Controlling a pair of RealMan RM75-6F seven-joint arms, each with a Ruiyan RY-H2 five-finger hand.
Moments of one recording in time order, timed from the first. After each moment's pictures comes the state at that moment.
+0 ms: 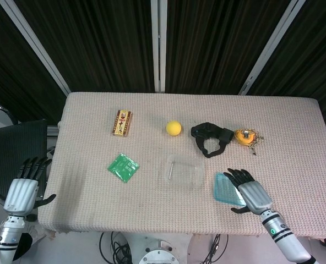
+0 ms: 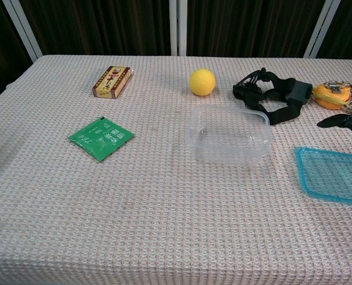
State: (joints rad) left arm -0.13 -1.26 -0.02 -1.51 1.58 1.49 0.06; right arm 0.40 -1.28 -0.17 -1.64 -1.41 1.20 -0.09
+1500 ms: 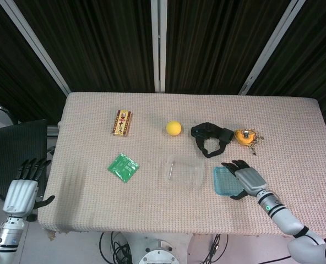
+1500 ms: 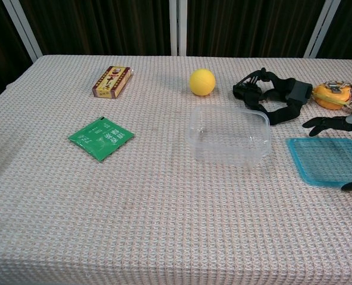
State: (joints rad) left arm -0.13 -1.23 -0.02 -1.61 1.54 1.48 0.15; right arm 0.51 -1.30 -0.03 -1.46 -1.38 0.86 0.06
